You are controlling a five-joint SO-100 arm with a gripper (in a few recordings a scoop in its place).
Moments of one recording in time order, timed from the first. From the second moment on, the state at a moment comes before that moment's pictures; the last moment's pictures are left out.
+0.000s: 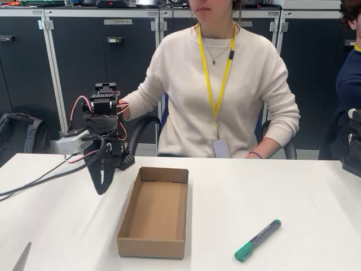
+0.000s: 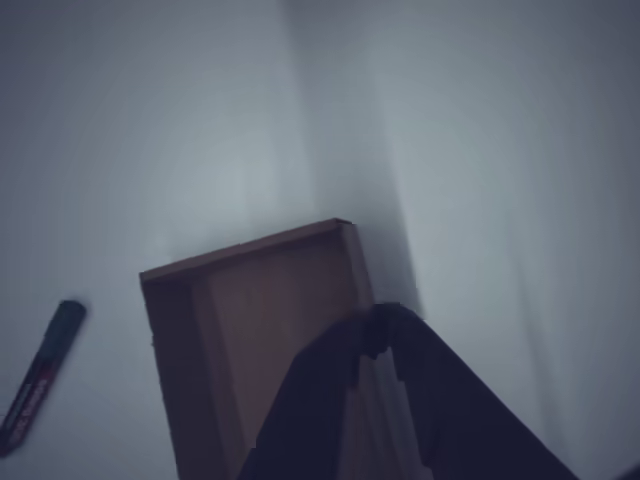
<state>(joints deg) -16.7 87.8 75.3 61.5 -61.0</state>
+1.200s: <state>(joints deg) -33.9 46.1 34.9 60.5 -45.0</state>
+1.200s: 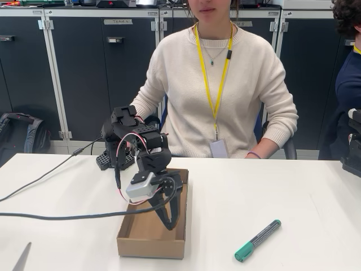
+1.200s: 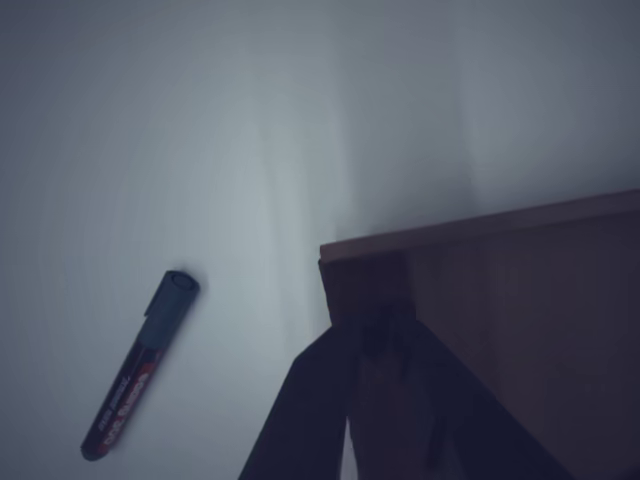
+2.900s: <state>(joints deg) -45.8 31.0 32.6 27.8 -55.6</state>
